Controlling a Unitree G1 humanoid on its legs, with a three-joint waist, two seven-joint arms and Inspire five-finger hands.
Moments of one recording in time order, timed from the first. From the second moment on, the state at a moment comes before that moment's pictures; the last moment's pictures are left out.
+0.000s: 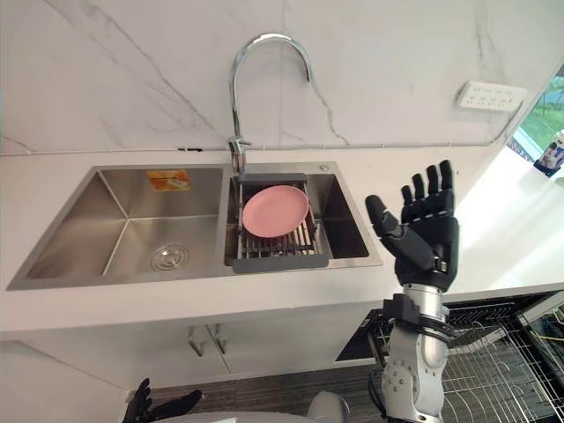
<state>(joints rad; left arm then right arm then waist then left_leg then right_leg) 0.29 0.08 0.20 0.92 -0.05 -0.28 0.11 0.18 -0.04 -0.18 -0.21 0.60 -0.29 0.12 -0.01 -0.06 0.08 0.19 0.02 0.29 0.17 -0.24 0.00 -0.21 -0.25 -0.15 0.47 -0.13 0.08</state>
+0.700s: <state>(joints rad) 0.29 0.10 0.19 0.95 -0.04 -0.26 0.10 -0.16 -0.50 -0.13 -0.23 -0.20 -0.27 0.25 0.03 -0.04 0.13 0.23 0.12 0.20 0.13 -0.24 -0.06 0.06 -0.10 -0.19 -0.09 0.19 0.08</state>
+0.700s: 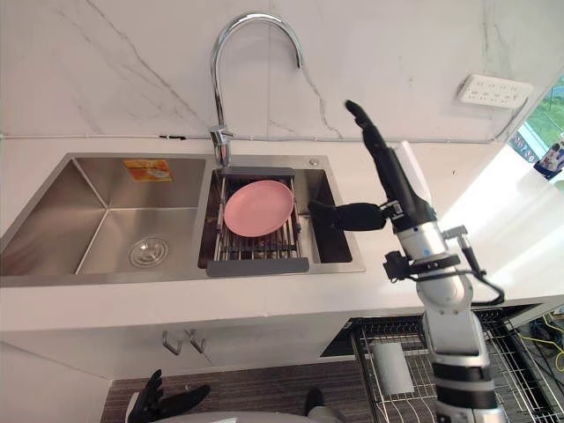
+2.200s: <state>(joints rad) 0.28 0.11 0.20 0.95 -0.04 -0.21 0.11 -0.43 -0.62 0.20 0.11 -0.70 -0.20 0.43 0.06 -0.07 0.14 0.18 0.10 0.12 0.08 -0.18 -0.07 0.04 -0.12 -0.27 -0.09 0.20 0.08</state>
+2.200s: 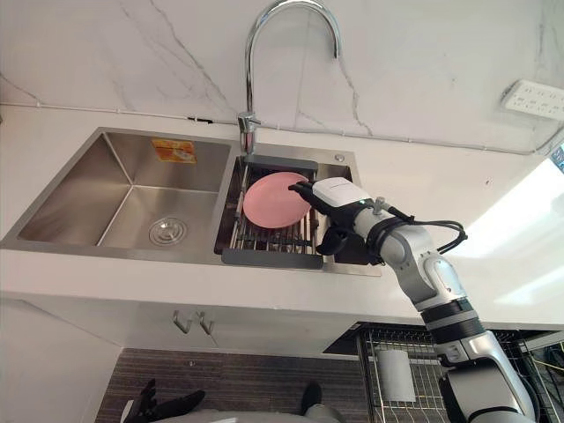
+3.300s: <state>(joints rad) 0.29 0.10 0.21 0.94 -0.04 -0.22 0.18 -0.50 -0.56 0.25 0.23 -0.71 -0.17 0.28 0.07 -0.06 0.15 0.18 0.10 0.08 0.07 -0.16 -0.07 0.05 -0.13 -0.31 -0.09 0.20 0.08</state>
